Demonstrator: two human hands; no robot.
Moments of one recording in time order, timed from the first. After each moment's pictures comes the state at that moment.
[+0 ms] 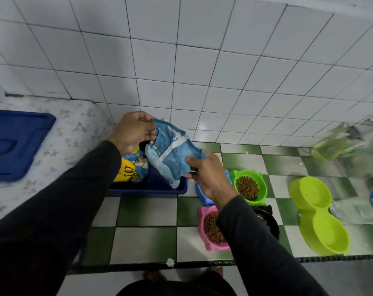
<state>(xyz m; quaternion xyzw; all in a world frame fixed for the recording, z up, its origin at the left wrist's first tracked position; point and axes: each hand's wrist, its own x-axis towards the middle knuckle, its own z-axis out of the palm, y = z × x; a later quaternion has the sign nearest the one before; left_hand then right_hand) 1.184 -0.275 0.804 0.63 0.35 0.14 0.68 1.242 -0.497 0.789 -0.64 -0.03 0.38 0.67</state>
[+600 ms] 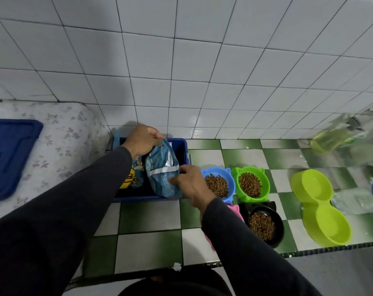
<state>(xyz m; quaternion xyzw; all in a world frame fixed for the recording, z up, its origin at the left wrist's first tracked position) 1.211 -0.259 0.746 0.77 0.32 0.01 0.56 1.221 -0.457 0.738 -0.77 -0.03 0.39 0.51</state>
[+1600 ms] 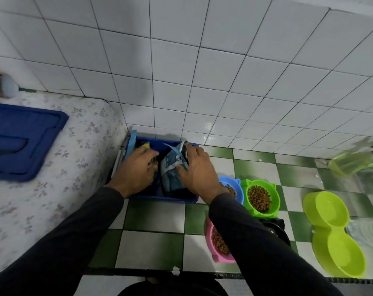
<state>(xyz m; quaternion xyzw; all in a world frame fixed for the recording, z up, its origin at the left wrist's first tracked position) 1.111 -0.281 0.728 0.93 0.23 0.07 0.27 1.248 -0.441 0.759 -0.89 -0.39 0.14 0.19</state>
